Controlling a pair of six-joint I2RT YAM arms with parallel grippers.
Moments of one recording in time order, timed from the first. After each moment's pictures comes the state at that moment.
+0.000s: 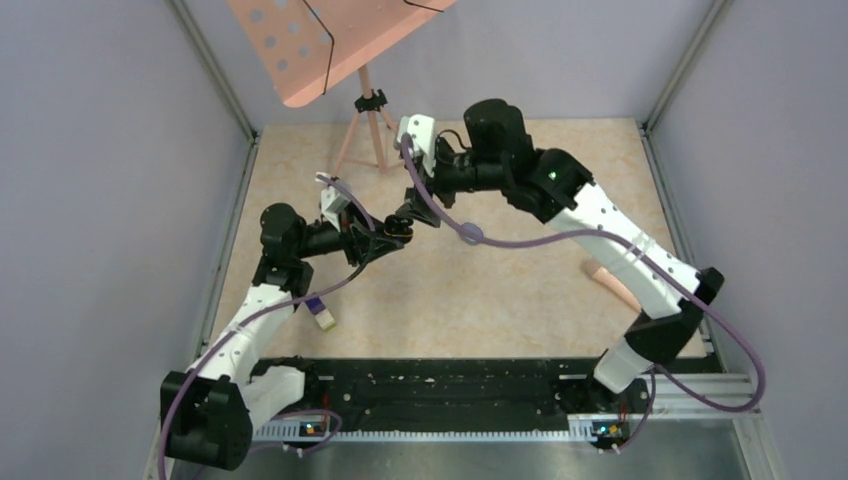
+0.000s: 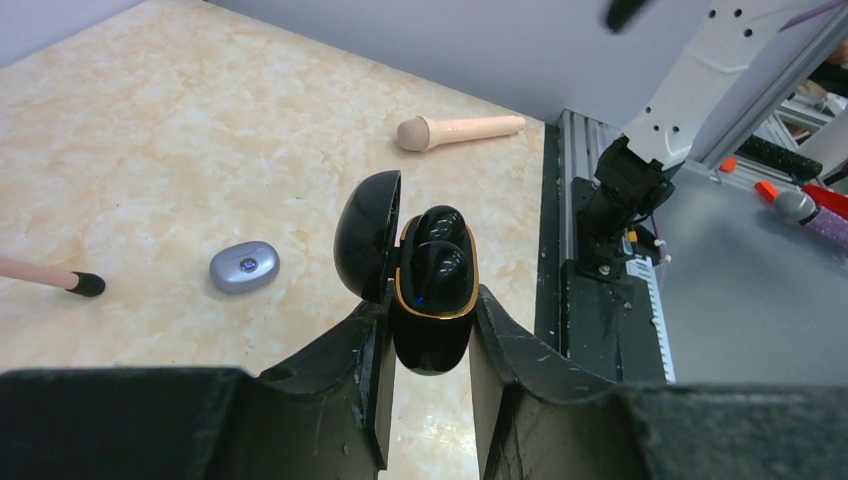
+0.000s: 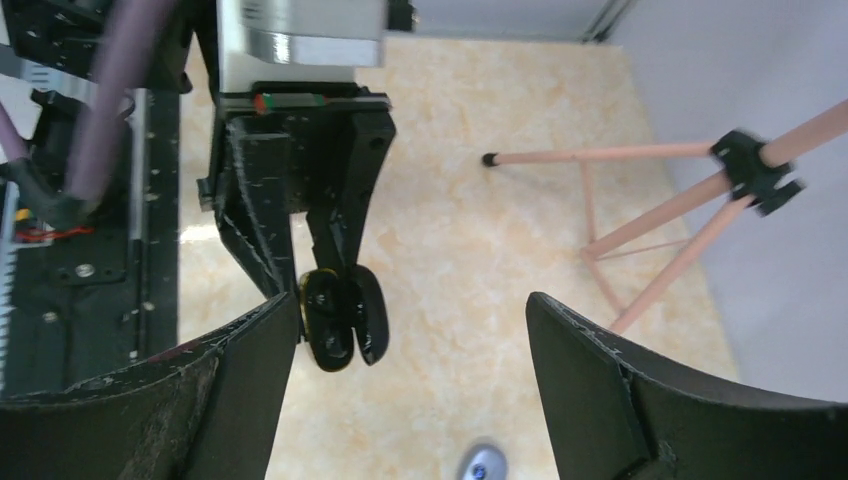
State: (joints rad) left arm -0.18 1.03 0.63 0.55 1.18 -0.38; right arm 0.90 1.56 1.88 -0.67 -0.37 -0.45
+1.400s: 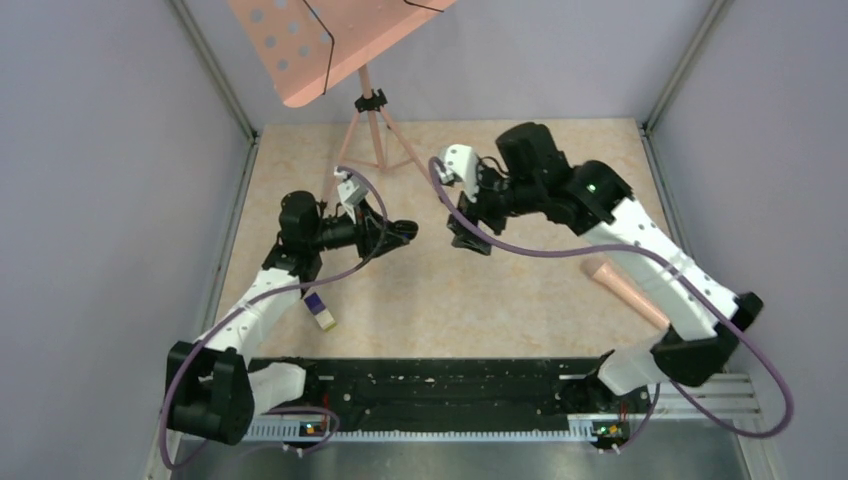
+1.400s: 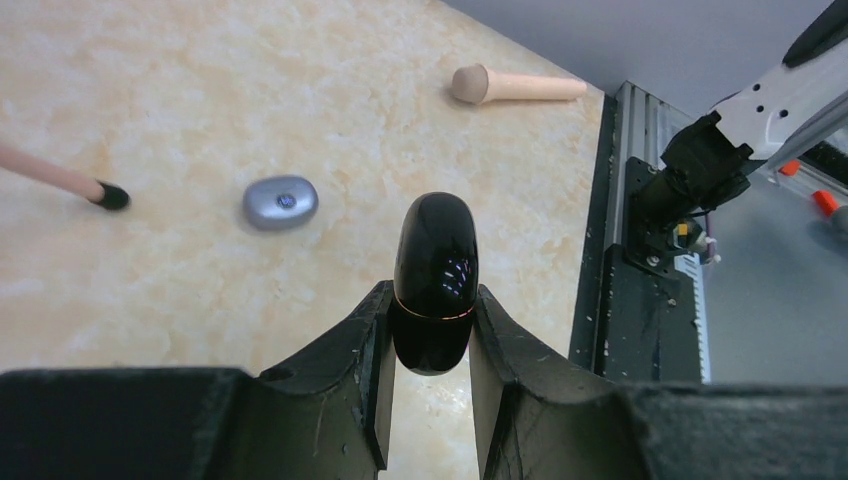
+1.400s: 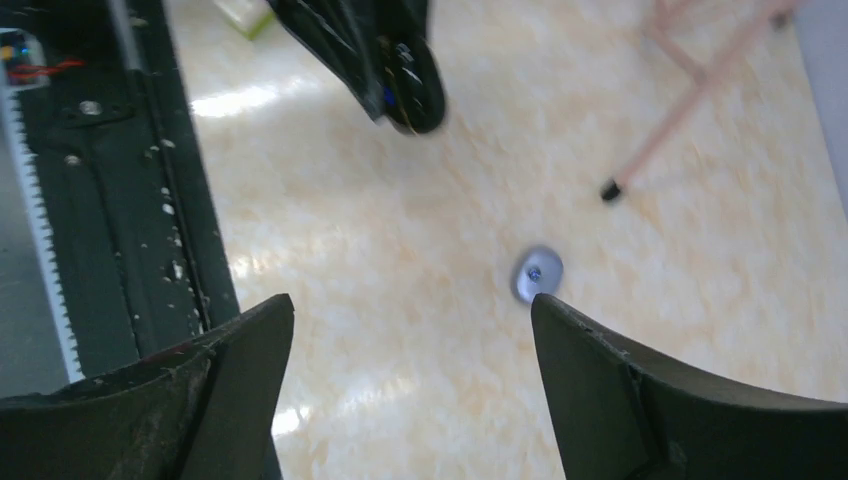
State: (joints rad) left arm -0.21 1.12 0.70 0.28 1.07 -0.16; right arm 0.81 1.50 1.82 -1.01 -0.39 -0.47
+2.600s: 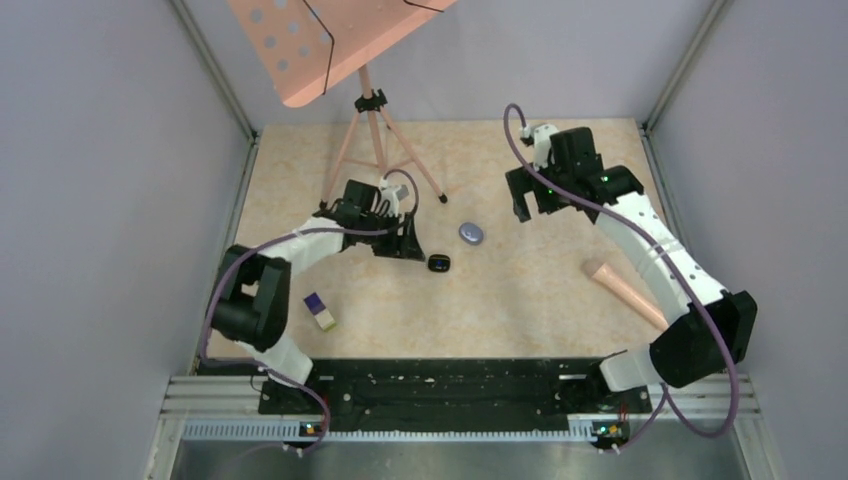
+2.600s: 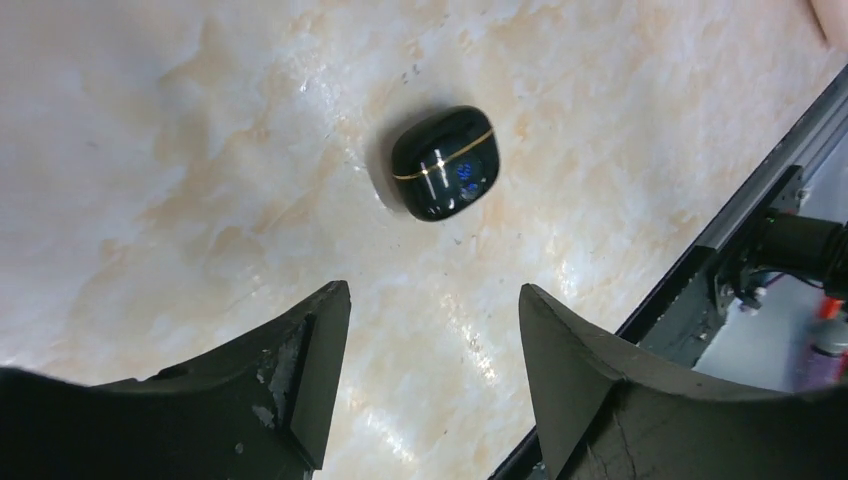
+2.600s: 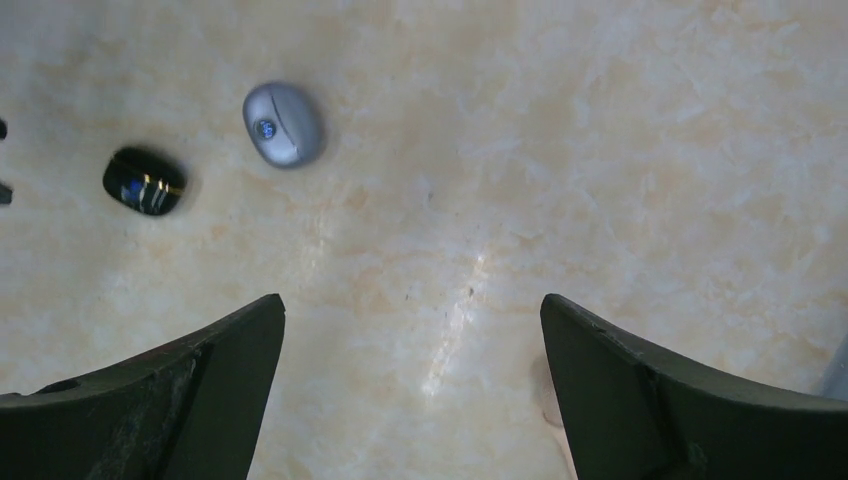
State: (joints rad) left arm -0.36 1.71 1.00 -0.28 0.62 -0.28; right arm 0.38 1.39 1.37 -0.80 0.00 -0.11
